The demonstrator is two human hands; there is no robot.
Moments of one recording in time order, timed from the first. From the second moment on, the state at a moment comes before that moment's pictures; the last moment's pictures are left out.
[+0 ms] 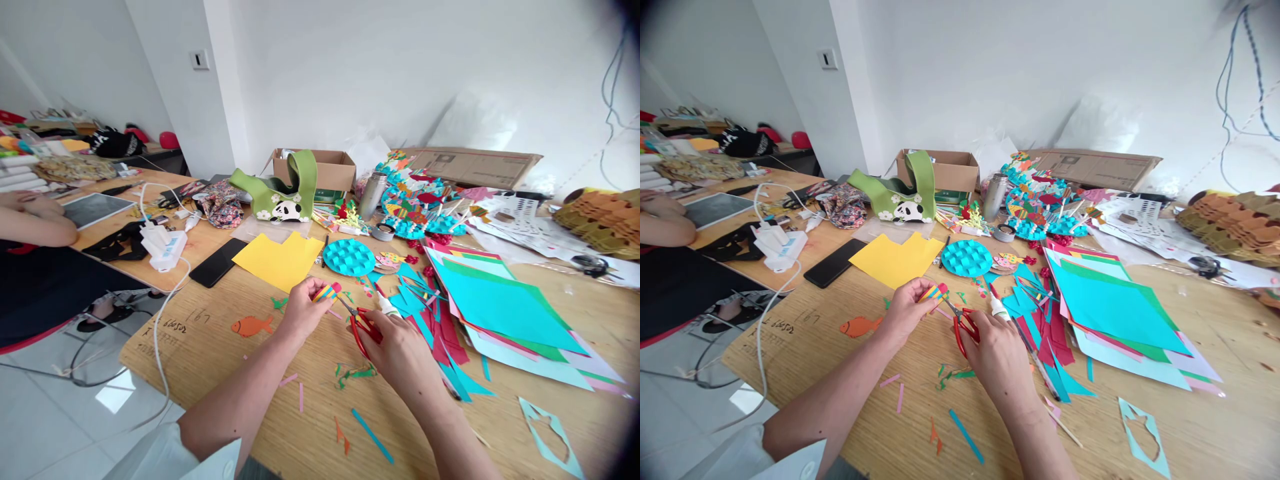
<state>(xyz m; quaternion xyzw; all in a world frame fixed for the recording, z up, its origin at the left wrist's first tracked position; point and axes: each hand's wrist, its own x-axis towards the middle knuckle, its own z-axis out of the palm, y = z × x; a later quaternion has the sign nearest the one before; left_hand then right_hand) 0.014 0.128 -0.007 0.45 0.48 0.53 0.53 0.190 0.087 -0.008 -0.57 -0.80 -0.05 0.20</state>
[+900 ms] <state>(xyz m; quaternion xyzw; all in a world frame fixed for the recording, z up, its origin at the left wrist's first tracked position) 0.014 0.129 -0.007 0.46 0.47 0.53 0.54 0.189 0.086 -0.005 -0.56 -0.80 -0.06 0.22</state>
